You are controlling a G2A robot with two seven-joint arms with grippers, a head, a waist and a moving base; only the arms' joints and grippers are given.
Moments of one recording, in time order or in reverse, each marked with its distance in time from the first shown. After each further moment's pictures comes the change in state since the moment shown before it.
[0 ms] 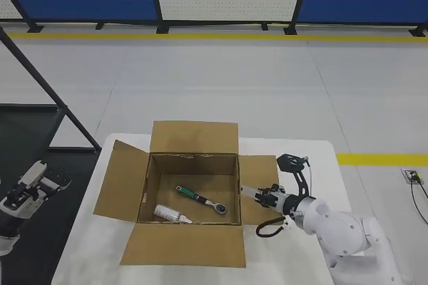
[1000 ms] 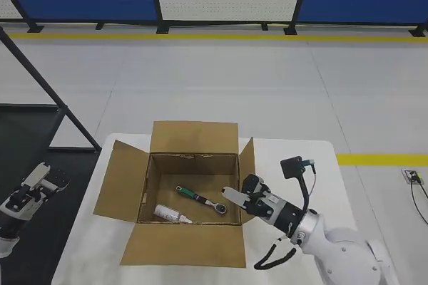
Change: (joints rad) left arm 0.013 -0.022 -0.020 -0.029 0.091 -0.016 0.019; right arm -0.109 -0.033 -0.021 -0.206 0.258 -0.216 -0.268
